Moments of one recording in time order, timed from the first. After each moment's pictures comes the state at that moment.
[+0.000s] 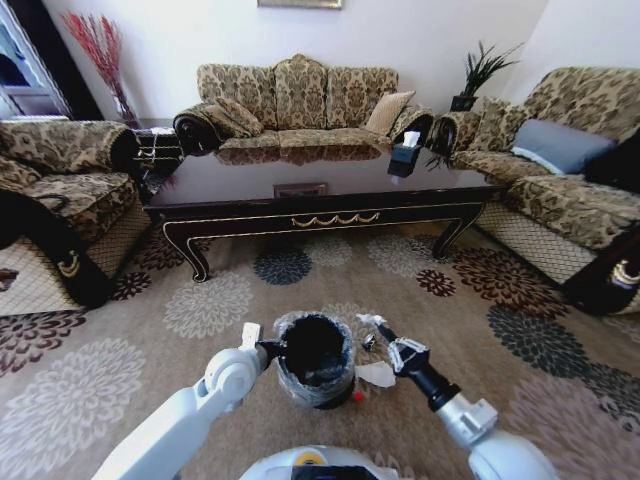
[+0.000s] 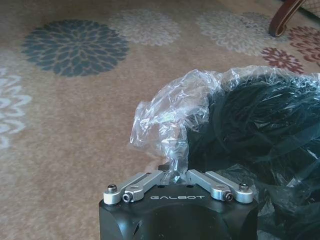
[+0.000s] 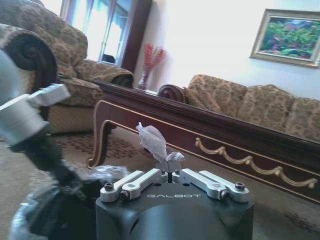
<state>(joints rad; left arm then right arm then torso) 0.95 -0.95 0.14 -2.08 -1.22 0.74 -0.74 -1.89 1.02 0.60 2.32 0.15 0.19 -0.23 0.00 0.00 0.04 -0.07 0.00</state>
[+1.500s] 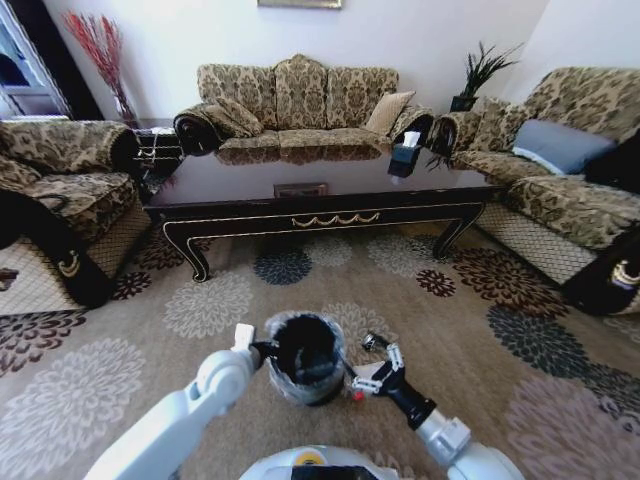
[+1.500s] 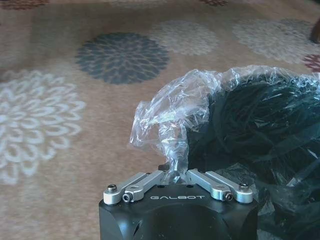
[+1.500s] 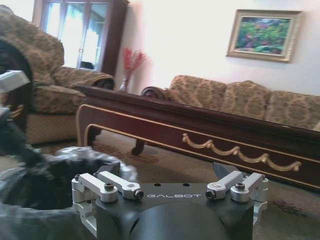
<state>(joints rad) 1.09 -0.85 -0.08 -2.11 -1.15 0.74 -0.65 -1.83 1.16 0.56 2.22 0.12 0.24 -0.23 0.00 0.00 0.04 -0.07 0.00</state>
